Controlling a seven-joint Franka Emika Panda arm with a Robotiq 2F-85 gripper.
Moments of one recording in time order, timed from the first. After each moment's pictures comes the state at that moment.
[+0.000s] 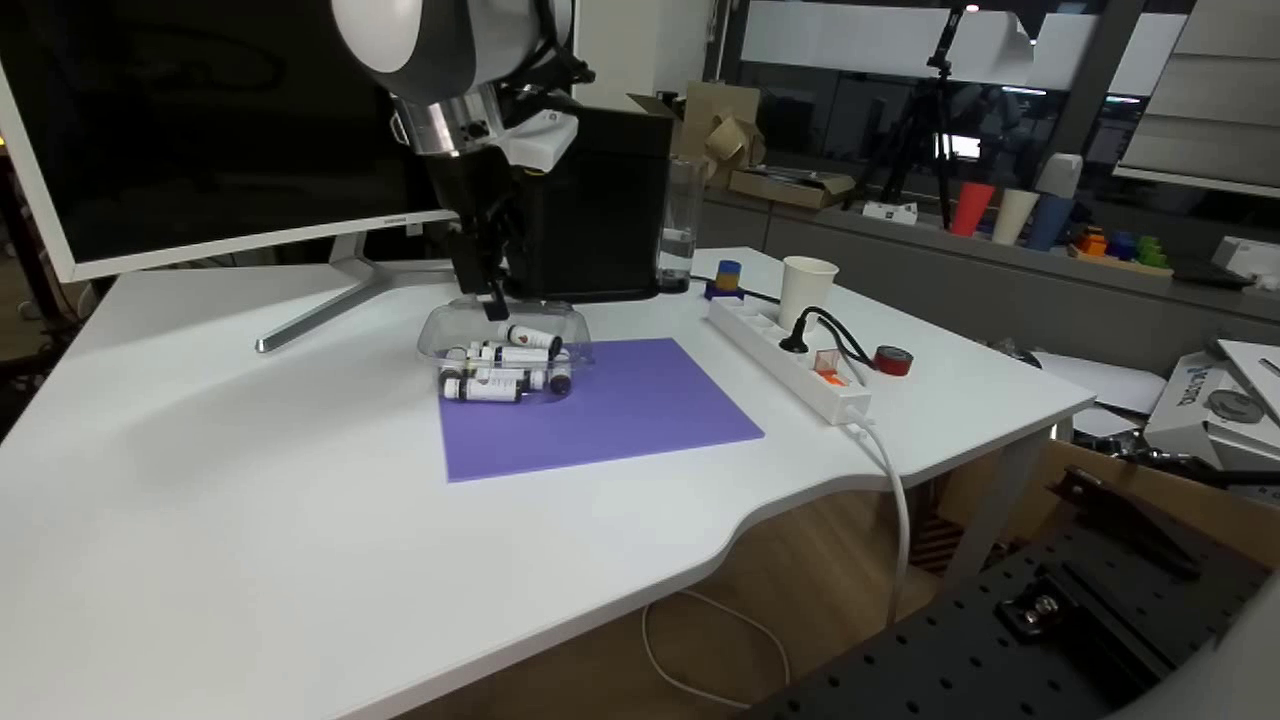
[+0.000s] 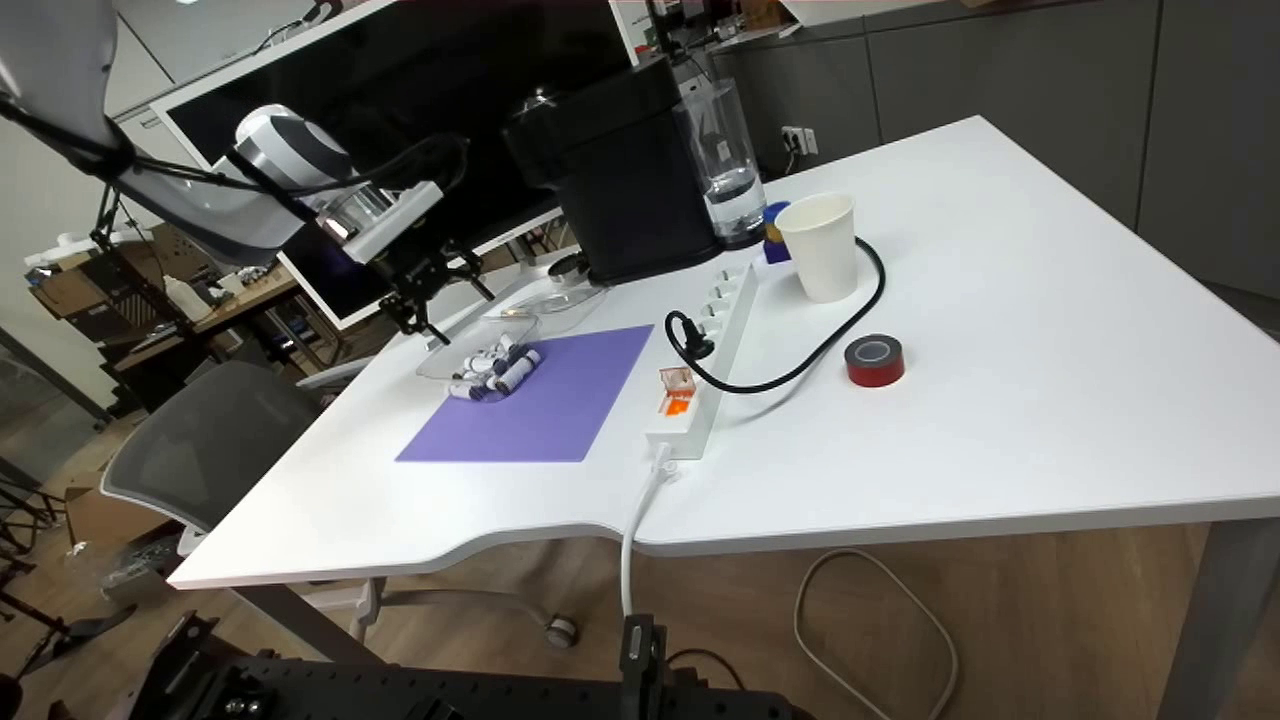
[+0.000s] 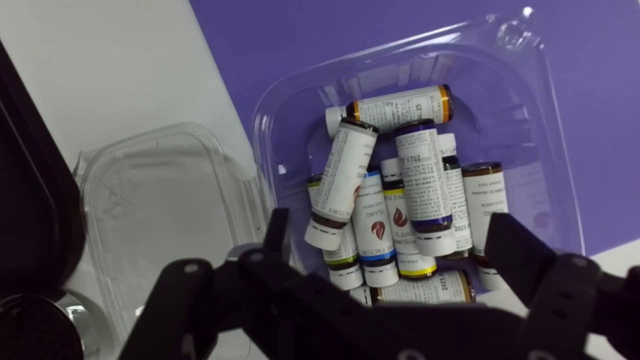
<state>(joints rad) 0.15 0.59 0.11 -1.85 -0.48 2.34 -0.40</state>
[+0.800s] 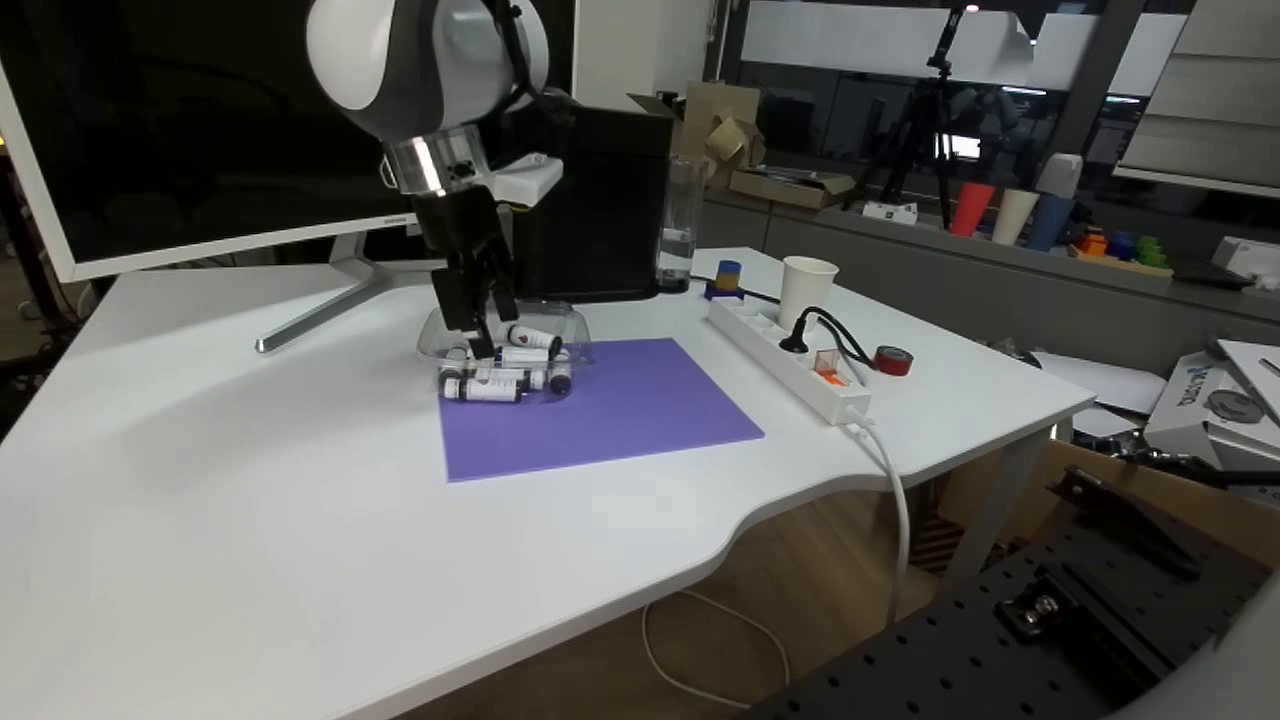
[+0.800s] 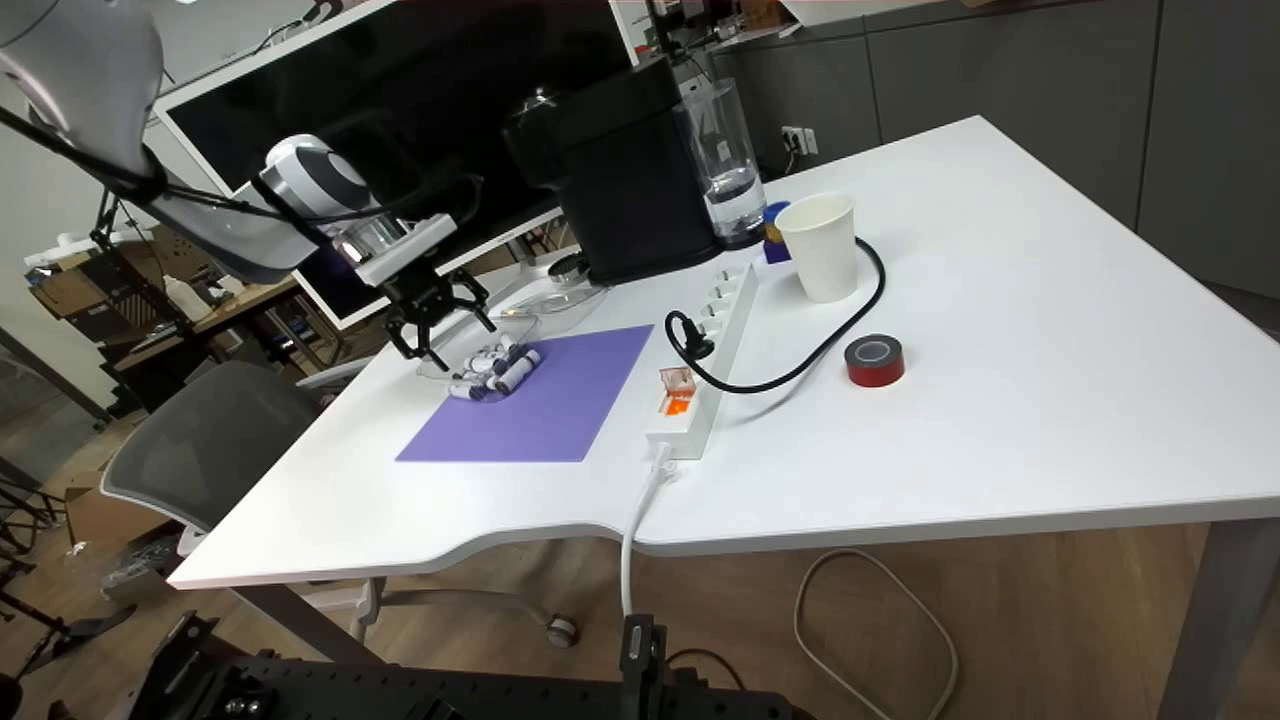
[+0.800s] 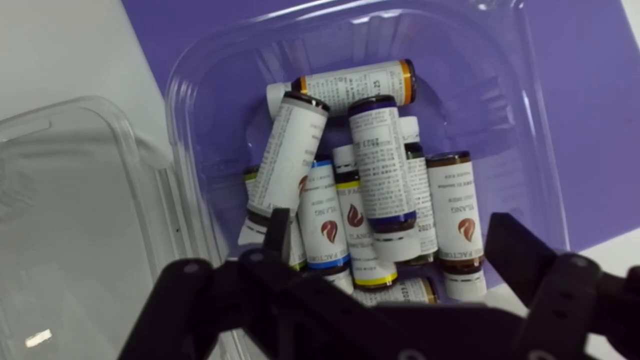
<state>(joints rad) 0.15 0.70 0.13 -1.78 -0.41 2.28 -0.47</state>
